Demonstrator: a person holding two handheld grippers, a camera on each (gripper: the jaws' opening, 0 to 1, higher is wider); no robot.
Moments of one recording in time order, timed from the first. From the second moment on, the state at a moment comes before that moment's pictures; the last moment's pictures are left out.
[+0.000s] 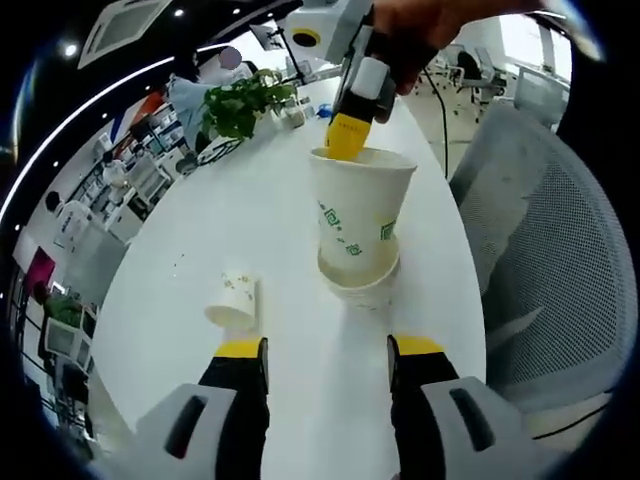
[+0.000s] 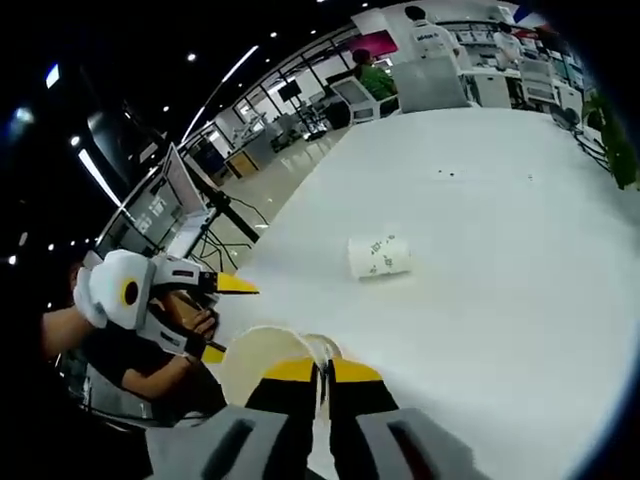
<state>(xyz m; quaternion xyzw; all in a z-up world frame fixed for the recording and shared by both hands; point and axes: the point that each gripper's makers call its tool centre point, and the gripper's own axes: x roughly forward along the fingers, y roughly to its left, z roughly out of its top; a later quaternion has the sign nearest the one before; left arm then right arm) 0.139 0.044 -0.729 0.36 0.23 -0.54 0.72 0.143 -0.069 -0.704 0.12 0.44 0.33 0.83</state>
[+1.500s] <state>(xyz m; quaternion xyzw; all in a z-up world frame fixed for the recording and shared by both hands) 0.140 0.045 -0.732 0.36 0.24 -0.54 0.72 0.140 -0.058 -0.716 0.13 0.45 0.33 0.82</state>
